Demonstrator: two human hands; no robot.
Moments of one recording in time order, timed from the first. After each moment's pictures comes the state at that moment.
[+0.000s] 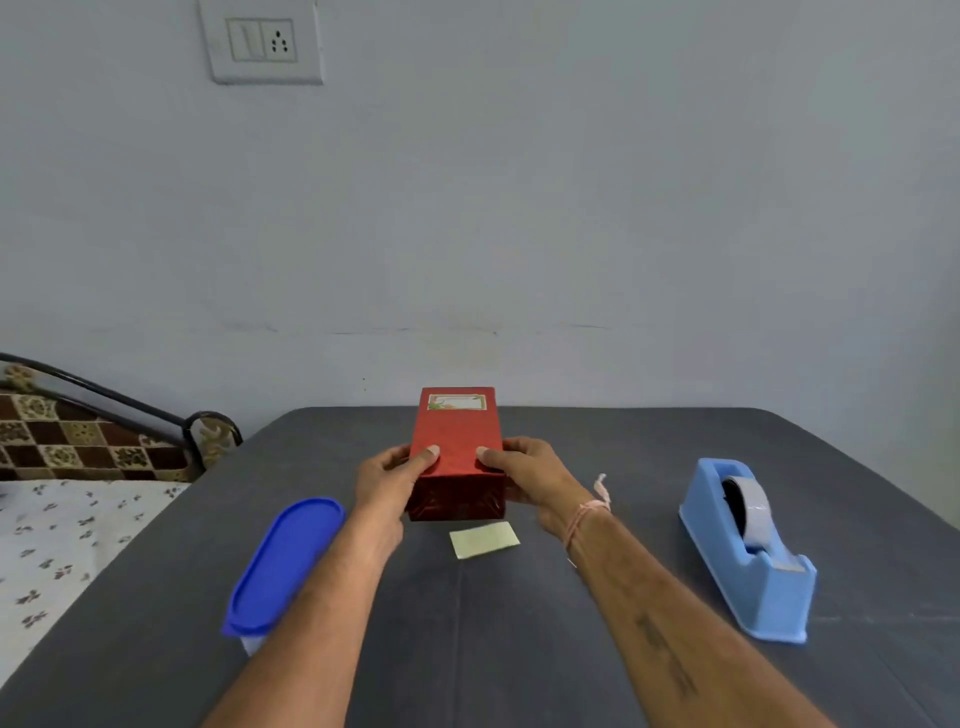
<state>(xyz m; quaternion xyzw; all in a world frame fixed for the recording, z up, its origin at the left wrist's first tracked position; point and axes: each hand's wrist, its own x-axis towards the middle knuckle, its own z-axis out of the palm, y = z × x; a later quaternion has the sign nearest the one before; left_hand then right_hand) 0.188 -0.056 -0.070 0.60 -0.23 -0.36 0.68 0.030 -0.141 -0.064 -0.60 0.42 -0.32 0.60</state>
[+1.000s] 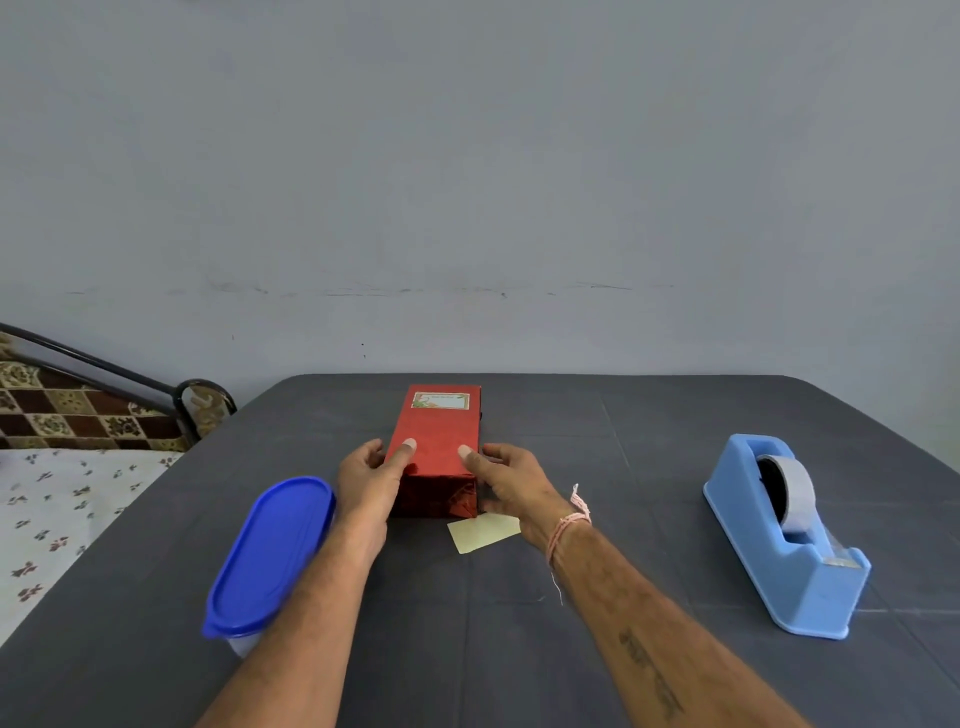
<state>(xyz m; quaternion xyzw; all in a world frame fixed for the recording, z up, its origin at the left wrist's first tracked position) 0.223 -0.074 -0.121 0.69 -0.23 -0.28 0.63 0.063 -0.144 -0.112 -0.55 0.41 -0.31 0.66</state>
